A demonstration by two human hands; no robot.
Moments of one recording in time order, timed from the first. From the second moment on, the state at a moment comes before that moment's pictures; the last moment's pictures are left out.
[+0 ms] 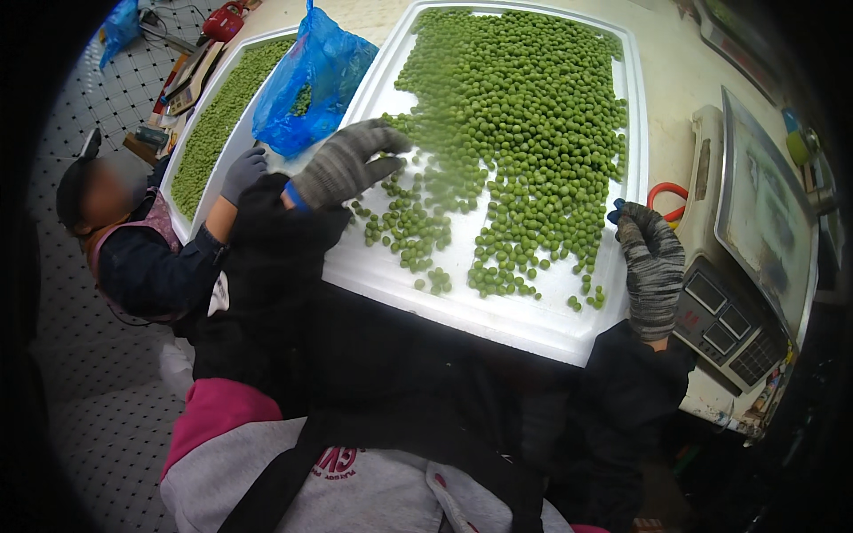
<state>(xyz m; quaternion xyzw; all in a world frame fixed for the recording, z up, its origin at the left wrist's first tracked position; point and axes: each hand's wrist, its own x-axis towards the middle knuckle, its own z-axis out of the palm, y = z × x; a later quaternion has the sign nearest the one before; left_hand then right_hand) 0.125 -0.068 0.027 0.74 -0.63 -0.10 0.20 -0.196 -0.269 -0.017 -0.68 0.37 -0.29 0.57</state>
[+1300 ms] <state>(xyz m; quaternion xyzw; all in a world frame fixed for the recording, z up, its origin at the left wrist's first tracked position) 0.118 -0.140 0.004 0.85 -0.51 -0.10 -0.08 -0.197 -0.273 -0.026 -0.72 0.32 -0.31 0.53</state>
